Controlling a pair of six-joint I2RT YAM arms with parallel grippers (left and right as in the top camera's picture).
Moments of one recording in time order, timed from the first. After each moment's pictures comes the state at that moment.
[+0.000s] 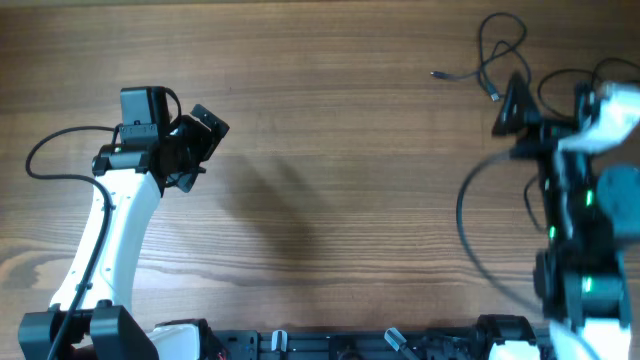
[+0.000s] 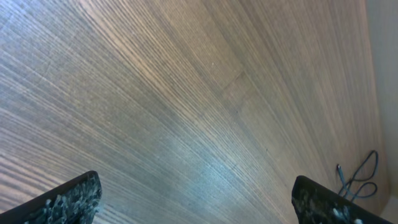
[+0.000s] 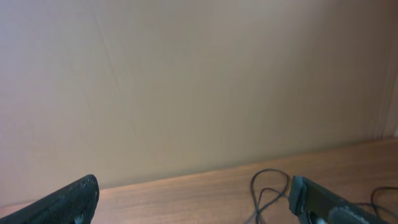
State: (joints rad) left arm 0.06 1.44 1.03 -0.65 0.23 -0.88; right arm -0.04 0.72 0.76 -0.02 -0.03 0.22
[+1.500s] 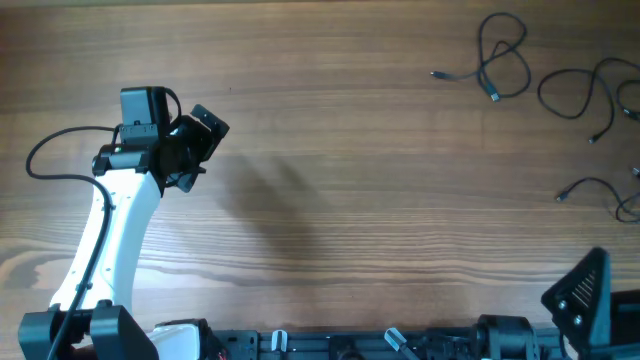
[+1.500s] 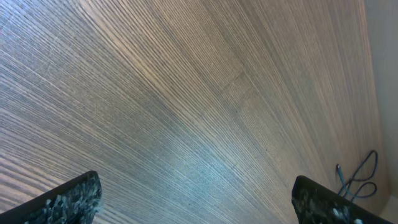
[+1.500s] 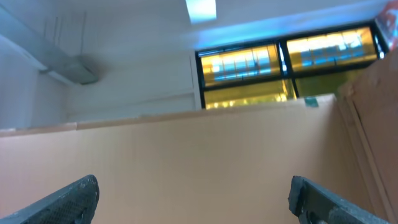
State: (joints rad) left arm 0.06 1.44 1.03 -0.65 0.23 -0.88; right arm -0.06 0.03 0.74 -0.01 -0.03 0.19
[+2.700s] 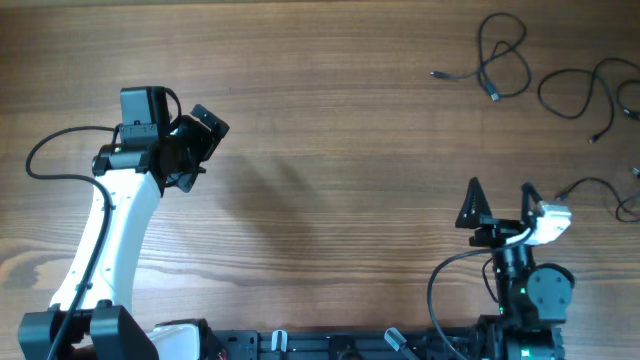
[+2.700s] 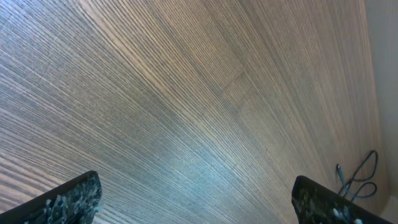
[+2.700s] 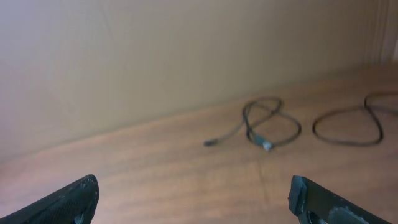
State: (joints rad) left arm 0.06 1.44 1.03 -0.65 0.23 -0.88; right arm -0.04 0.03 0.06 -0.07 -0.04 0.28
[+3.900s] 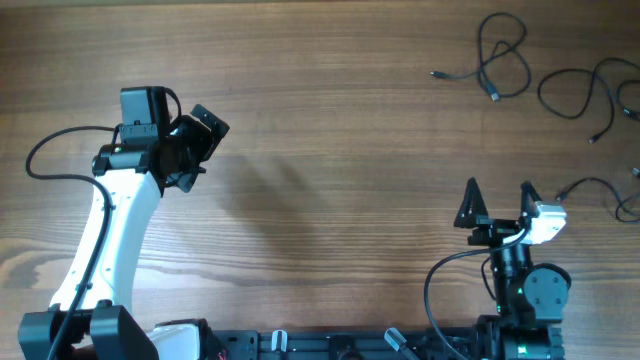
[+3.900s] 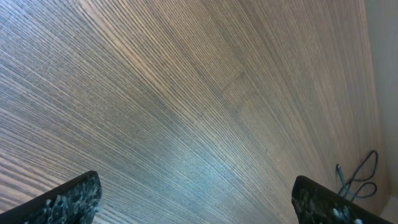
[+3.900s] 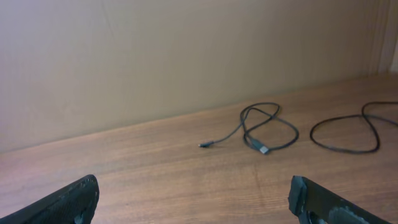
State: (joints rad) left arm 0.06 1.44 1.03 -0.65 0.23 -0.88; right arm -0.04 0.02 0.02 0.00 -0.04 0.23
